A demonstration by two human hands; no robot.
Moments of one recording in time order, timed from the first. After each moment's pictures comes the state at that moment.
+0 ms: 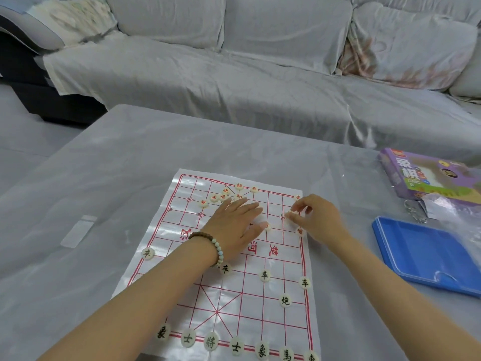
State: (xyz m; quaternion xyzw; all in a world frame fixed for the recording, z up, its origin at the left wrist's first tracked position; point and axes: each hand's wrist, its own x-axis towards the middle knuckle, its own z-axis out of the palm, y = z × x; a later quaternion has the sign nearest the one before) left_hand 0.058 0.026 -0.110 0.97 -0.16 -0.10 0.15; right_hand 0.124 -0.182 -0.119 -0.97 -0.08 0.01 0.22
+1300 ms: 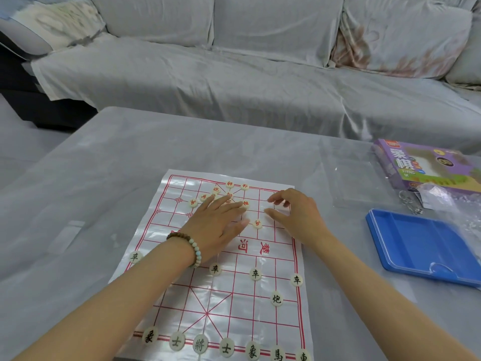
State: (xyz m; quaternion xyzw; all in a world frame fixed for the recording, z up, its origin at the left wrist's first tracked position) left_hand 0.056 0.038 -0.114 0.98 -0.16 -0.07 0.13; right_hand 0.114 -0.164 -0.120 -0.95 -0.14 -0.02 0.27
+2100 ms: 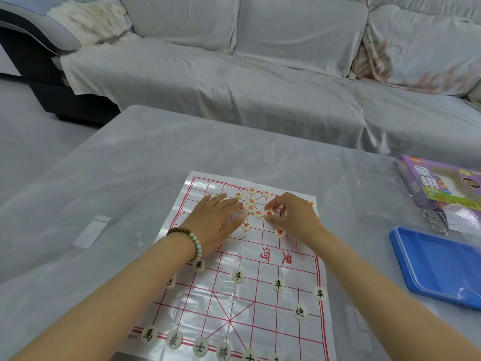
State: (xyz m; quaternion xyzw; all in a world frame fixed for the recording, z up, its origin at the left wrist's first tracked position) left_hand 0.059 0.080 -0.110 0.98 -0.10 -0.09 0.17; right_hand 0.133 -0.113 -0.124 -0.96 -0.15 0.06 0.22
